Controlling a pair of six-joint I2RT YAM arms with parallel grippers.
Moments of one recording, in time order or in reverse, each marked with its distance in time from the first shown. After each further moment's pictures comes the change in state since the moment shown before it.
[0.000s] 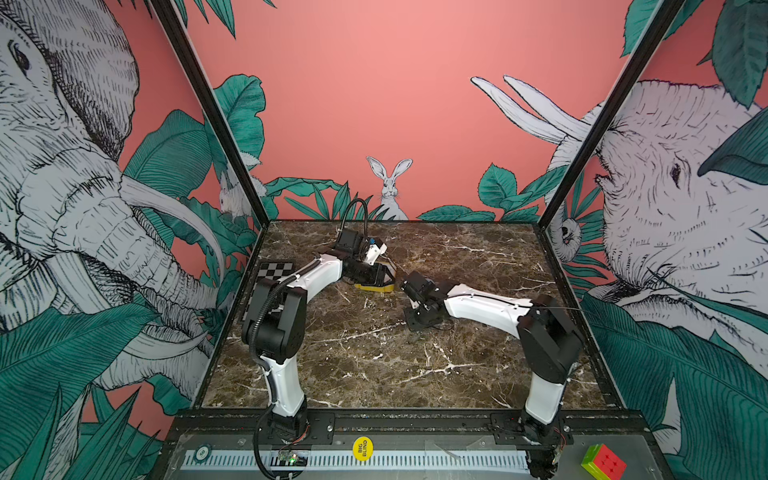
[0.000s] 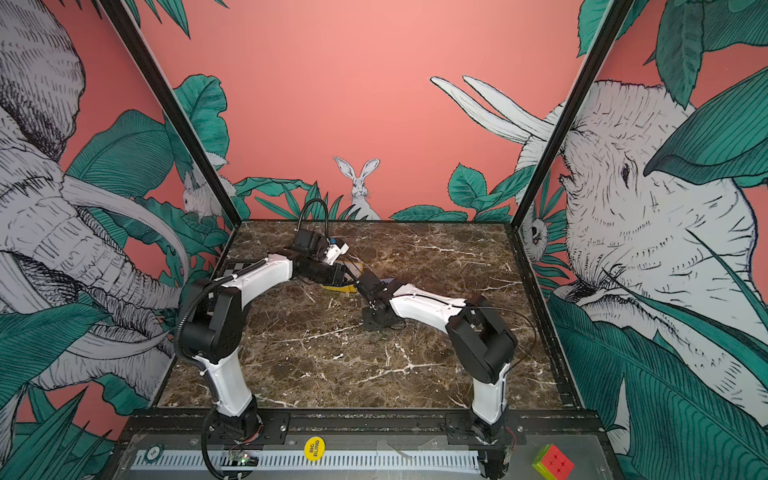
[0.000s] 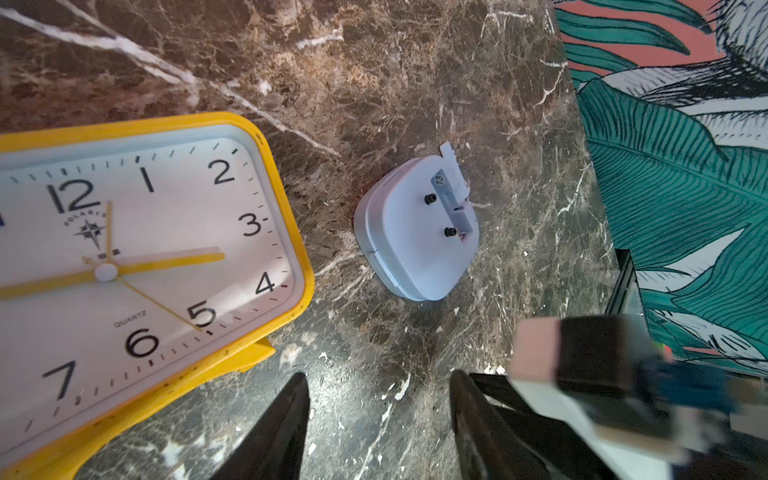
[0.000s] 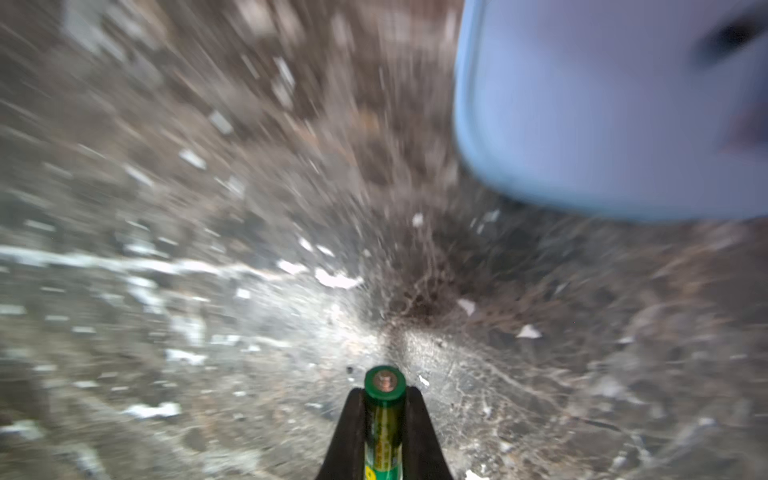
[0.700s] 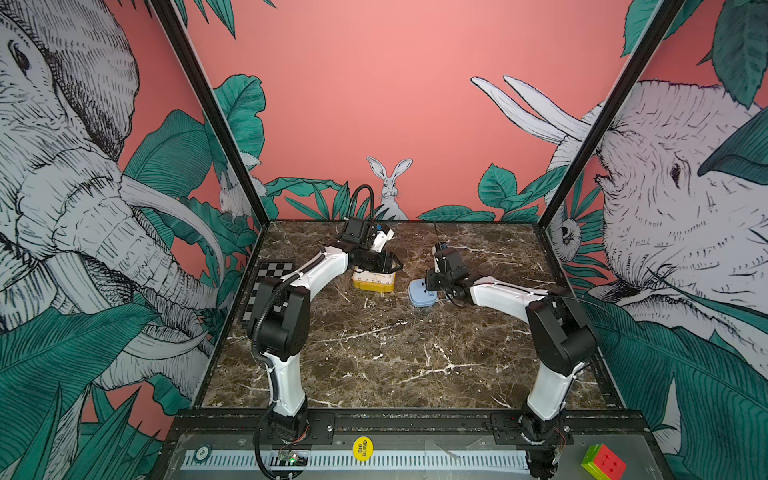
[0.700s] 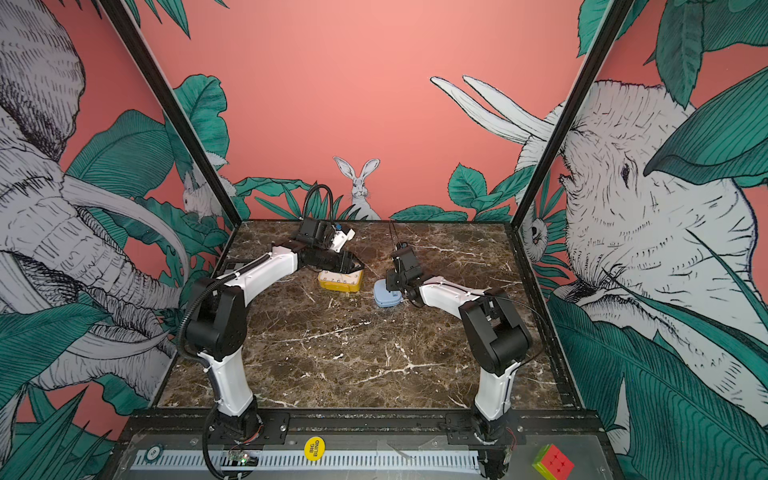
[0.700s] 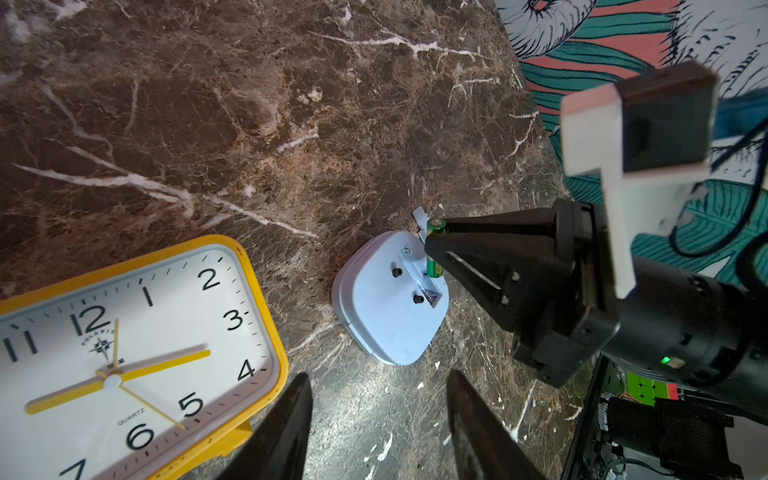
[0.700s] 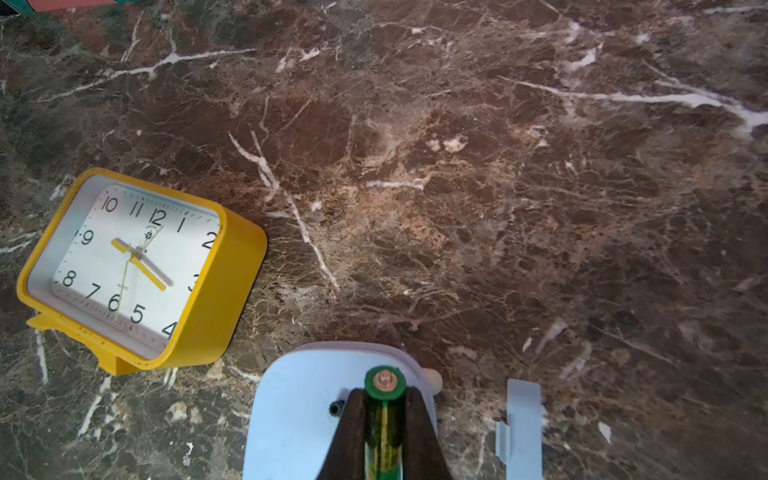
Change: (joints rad) left arm -0.040 0.035 0.132 0.023 -0.036 -0.042; right arm -0.262 0.027 -0.138 0.611 0.082 -0.121
